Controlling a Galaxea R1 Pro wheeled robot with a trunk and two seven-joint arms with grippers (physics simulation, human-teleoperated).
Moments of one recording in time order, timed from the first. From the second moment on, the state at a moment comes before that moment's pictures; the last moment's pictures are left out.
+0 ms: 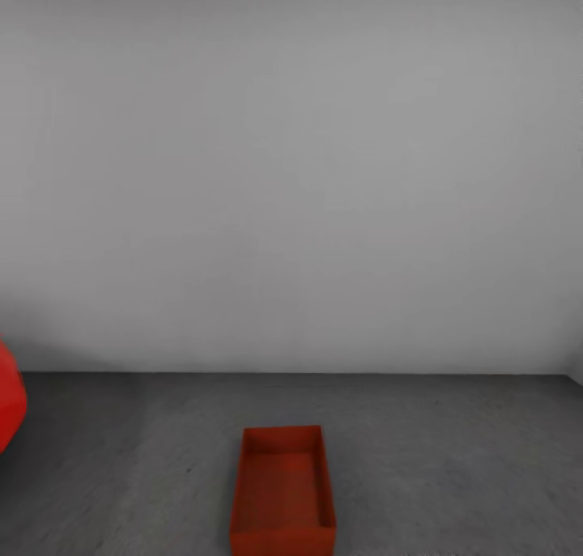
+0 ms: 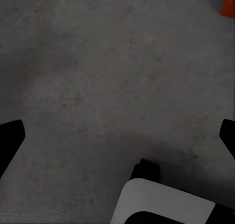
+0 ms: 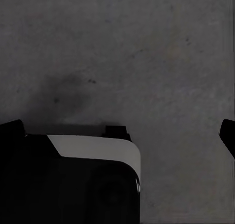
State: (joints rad) left arm -0.38 0.08 0.04 0.00 0.21 0.03 0.19; right arm -0.18 0.02 0.01 0.03 0.05 -0.22 -0.09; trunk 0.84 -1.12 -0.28
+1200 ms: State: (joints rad) left arm -0.38 0.08 0.04 0.00 0.21 0.03 0.19; right arm -0.18 0.02 0.01 0.03 0.06 -0.22 -0.08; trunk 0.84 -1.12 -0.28
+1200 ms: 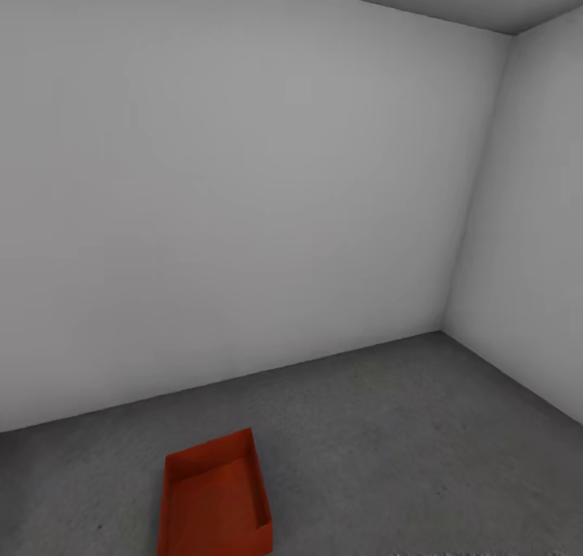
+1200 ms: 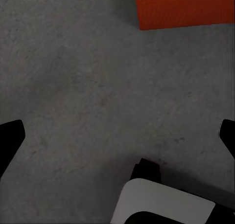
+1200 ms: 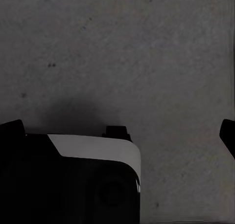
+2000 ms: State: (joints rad) left arm -0.38 0.08 0.04 0.00 0.21 0.03 0.19; right arm -0.18 0.02 0.01 0.03 0.05 -0.22 -0.08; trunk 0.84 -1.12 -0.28
